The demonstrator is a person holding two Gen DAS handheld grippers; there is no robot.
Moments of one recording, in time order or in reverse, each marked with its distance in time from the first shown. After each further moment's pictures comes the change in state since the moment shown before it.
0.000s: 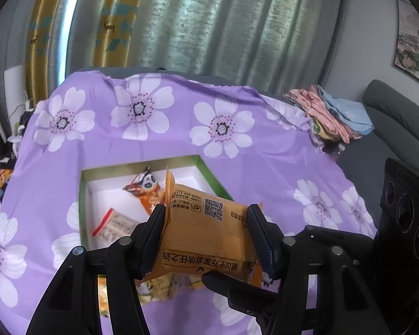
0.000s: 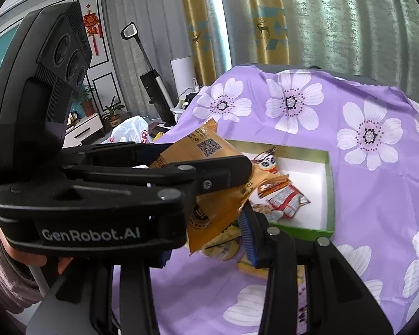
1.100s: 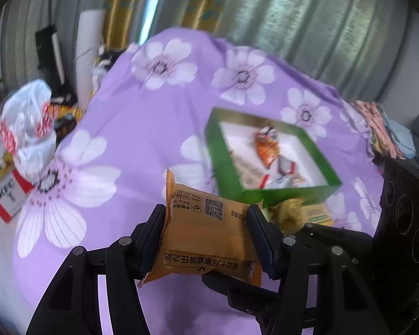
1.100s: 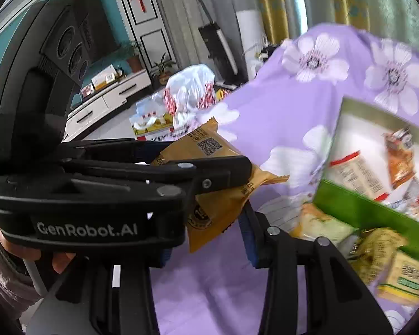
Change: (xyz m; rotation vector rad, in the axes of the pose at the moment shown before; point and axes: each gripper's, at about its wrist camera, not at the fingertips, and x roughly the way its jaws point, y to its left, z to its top) left arm -0.067 0.157 -0.085 -0.222 0.064 0.197; right arm 0.124 0.136 -0.026 -0.103 0.183 0.257
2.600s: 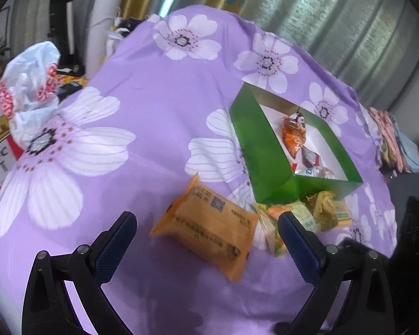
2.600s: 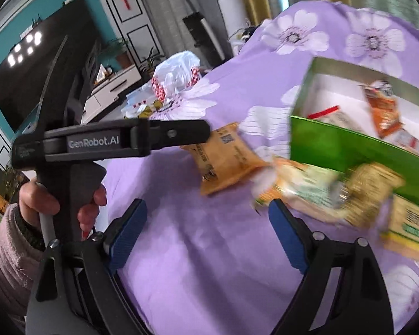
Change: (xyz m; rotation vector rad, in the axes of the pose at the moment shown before) left arm 0.053 0.054 -0.028 -0.123 0.079 -0.005; right arm 0.006 -0.021 -0.048 0.086 0.075 -0.003
